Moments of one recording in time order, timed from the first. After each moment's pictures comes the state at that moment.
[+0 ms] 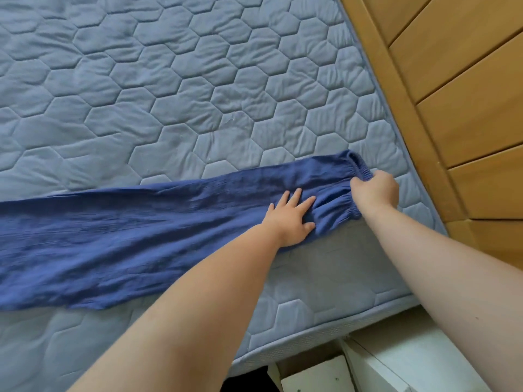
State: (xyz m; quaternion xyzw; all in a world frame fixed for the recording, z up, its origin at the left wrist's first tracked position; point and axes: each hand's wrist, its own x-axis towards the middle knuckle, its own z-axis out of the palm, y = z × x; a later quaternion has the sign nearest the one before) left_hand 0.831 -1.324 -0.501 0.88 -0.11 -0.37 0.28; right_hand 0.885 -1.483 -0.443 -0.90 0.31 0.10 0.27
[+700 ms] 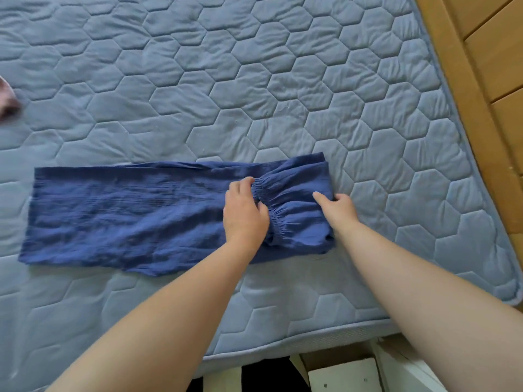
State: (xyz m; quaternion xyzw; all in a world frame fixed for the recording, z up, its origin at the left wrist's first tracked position) left_hand 0.765 -1.199 -0.495 0.89 0.26 -0.03 0.37; right_hand 0.831 -1.365 -0.491 -0.82 0.29 0.25 0.43
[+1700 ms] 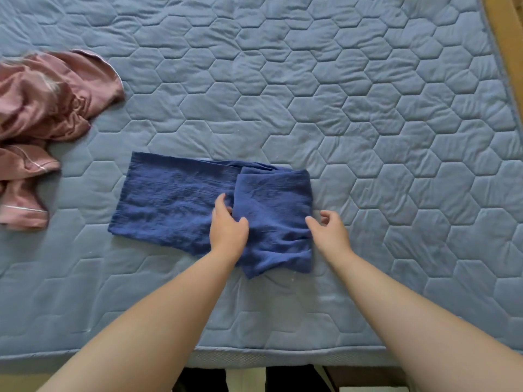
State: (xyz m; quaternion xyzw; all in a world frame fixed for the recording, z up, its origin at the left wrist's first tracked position) left_hand 0.697 -1.055 -0.478 0.76 0.45 -0.05 0.46; right_hand 0.768 -1.228 -0.471 -0.85 0.16 0.27 0.42
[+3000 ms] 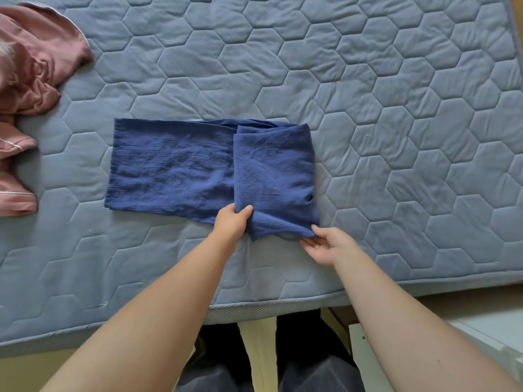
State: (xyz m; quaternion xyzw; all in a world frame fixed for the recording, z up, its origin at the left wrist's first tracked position) left_hand 0.639 -1.056 -0.515 0.60 0.48 -0.21 0.61; right_hand 0.681 -1.249 -0.501 -0.42 0.57 0.35 0.61
